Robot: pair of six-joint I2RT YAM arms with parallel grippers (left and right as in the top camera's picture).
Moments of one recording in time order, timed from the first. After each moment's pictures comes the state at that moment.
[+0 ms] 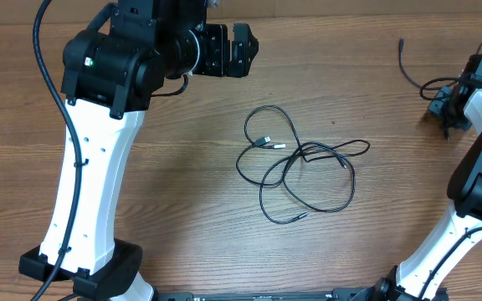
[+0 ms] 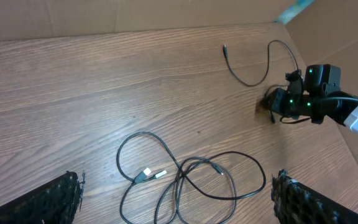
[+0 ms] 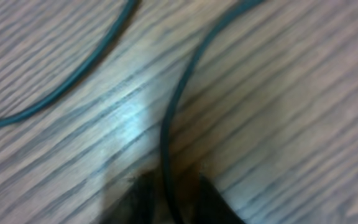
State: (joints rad) left arm -0.35 1.79 2.34 -1.29 0.30 -0.28; right arm -0.43 2.21 1.58 -0.52 0.11 0.20
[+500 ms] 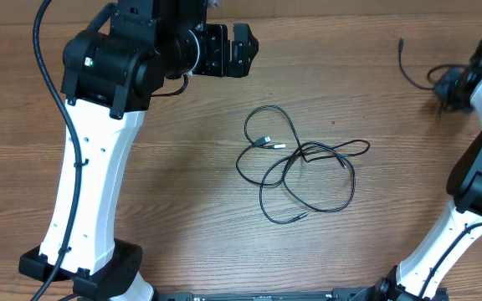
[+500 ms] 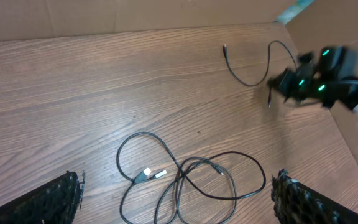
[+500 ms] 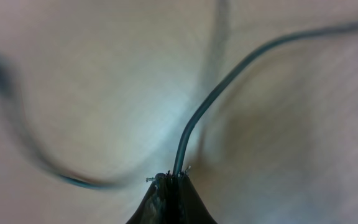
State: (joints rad) left arm -0.35 1.79 2.34 -1.29 0.30 -0.28; right arm -0.43 2.25 1.80 -0.56 -0.04 0.33
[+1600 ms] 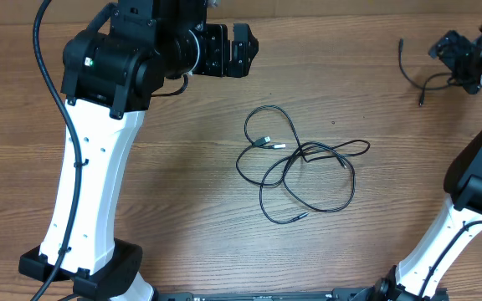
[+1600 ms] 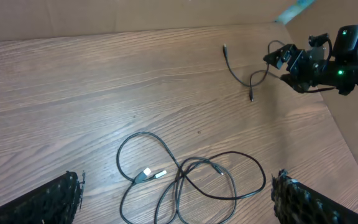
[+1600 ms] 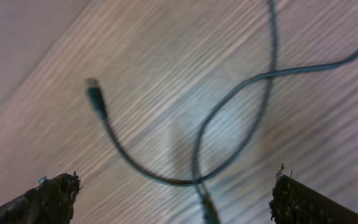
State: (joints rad) left arm -0.35 1.79 2.34 -1.29 0.30 -0.28; right arm -0.41 2.27 2.00 -0.72 -0.11 0.38
